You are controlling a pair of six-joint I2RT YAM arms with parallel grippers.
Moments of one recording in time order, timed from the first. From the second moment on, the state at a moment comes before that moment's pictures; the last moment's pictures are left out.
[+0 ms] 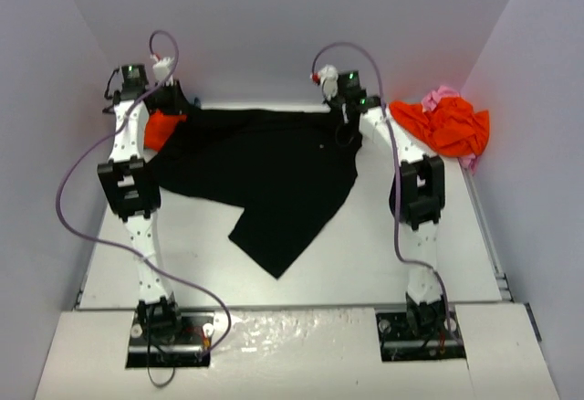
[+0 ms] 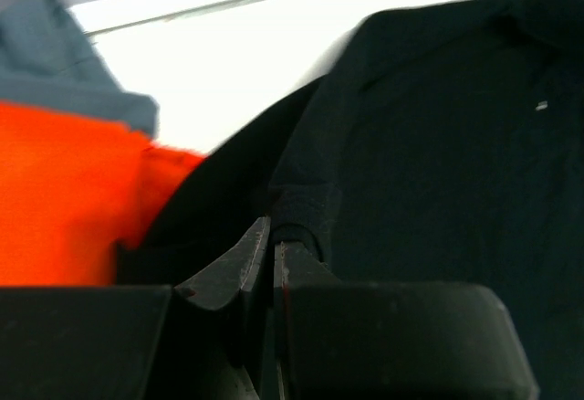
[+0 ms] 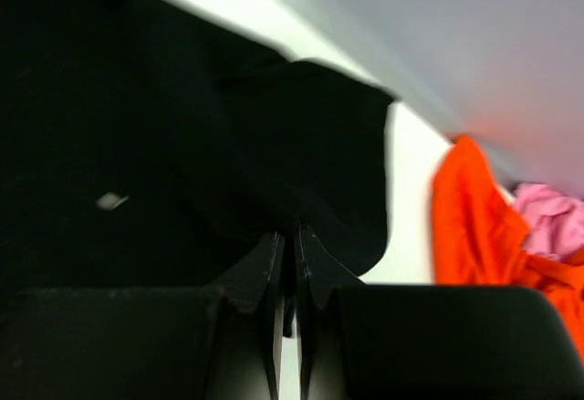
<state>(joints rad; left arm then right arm) 0.18 2.43 2.42 -0.74 0.74 0.08 0.31 2.26 2.07 -0.47 0.13 -0.47</state>
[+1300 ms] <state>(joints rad) 0.26 2.32 2.56 -0.71 0.68 0.11 0.49 2.00 2.10 -0.57 0.16 -0.46</state>
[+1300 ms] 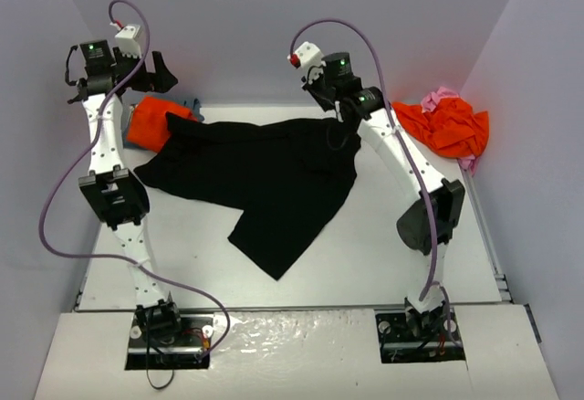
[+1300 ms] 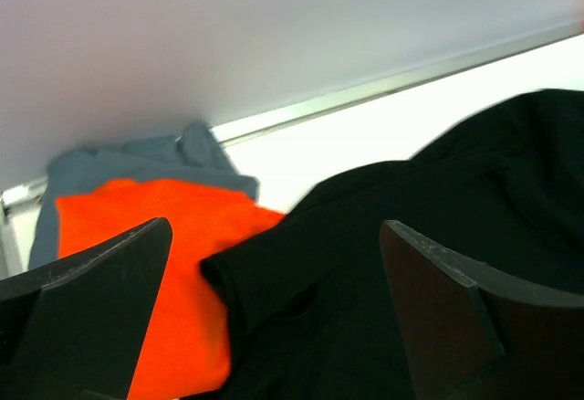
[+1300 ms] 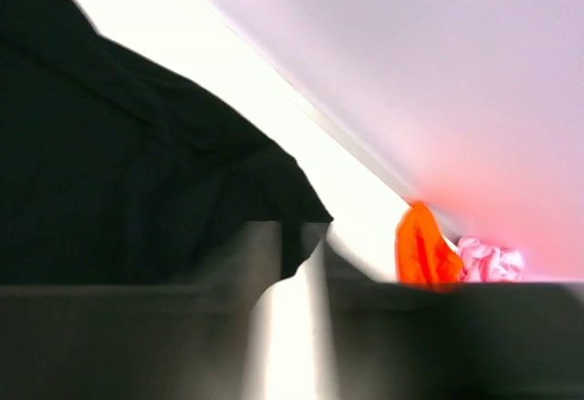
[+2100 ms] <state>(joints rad) 0.24 1.98 1.70 -0.76 0.87 0.38 0.68 1.82 1.44 -0.68 -0.19 -0.49</state>
